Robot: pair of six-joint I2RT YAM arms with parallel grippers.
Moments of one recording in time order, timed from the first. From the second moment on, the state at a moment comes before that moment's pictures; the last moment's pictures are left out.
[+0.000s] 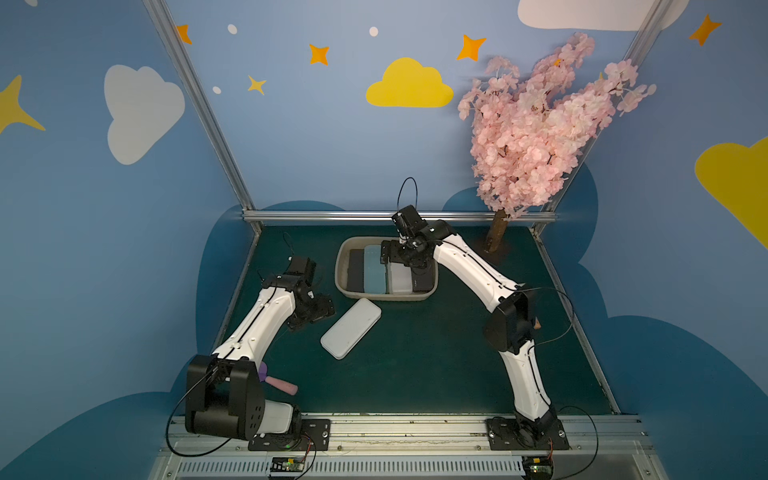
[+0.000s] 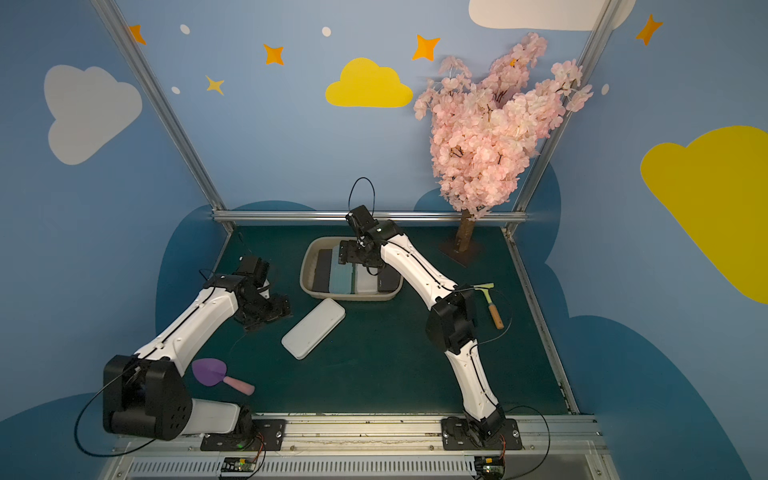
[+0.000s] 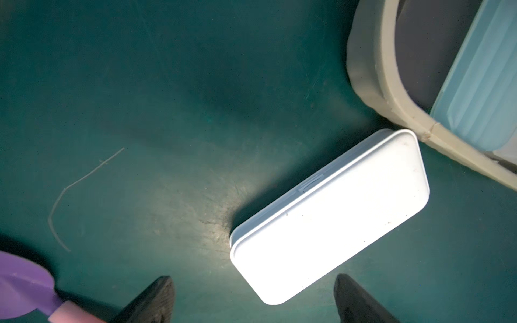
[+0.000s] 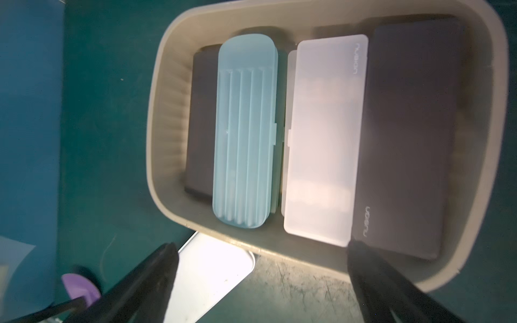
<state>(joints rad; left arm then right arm) -0.10 1.42 1.05 -0.98 0.10 -0.47 0.71 2.17 2.22 -1.05 -0.06 0.66</state>
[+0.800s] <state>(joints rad) -0.15 1.61 0.94 -0.71 0.30 -0.36 0.85 2.00 1.53 -0.64 -0.59 1.09</state>
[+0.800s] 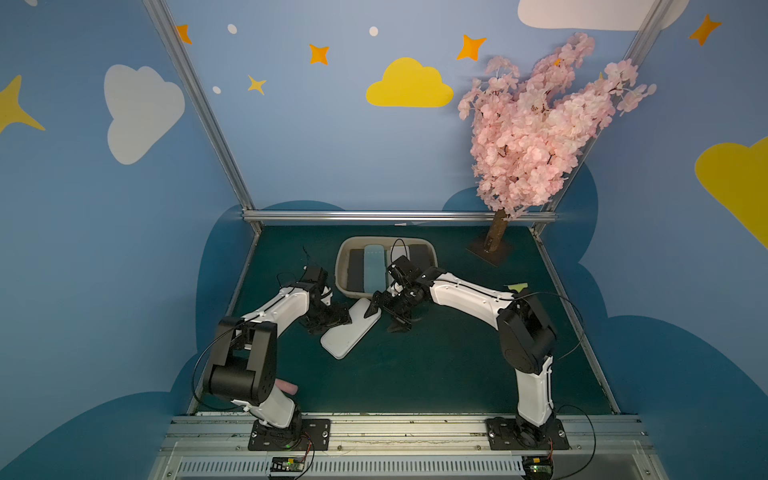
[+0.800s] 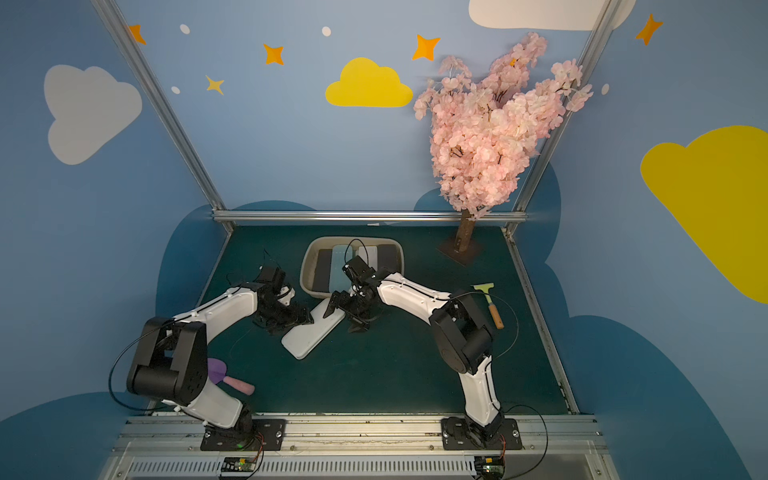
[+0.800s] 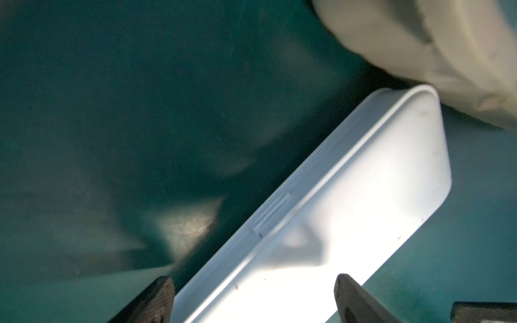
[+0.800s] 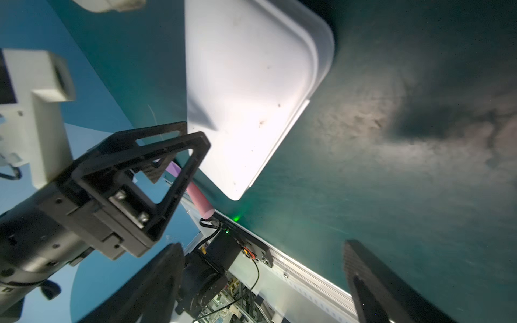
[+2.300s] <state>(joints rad) -0.25 1.43 0.64 -0.41 0.46 -0.69 0.83 2.10 1.47 -0.40 -0.70 1.00</state>
